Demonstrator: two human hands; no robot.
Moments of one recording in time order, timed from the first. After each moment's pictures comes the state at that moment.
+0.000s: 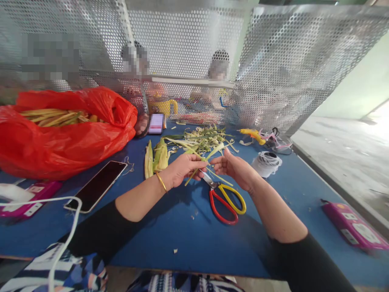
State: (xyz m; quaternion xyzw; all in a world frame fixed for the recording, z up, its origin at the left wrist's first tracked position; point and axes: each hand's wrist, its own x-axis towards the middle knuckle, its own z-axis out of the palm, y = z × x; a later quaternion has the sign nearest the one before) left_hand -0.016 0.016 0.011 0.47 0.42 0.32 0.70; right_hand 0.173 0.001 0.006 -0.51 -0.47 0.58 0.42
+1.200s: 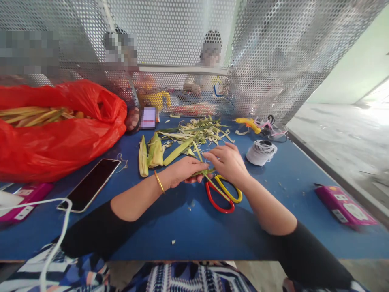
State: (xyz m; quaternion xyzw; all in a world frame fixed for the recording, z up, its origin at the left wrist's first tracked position) left_hand -0.008 0.002 0.003 0.60 0.41 0.19 0.66; right_hand 0.163 -0.013 0.007 -0.56 -0.76 0.09 0.32
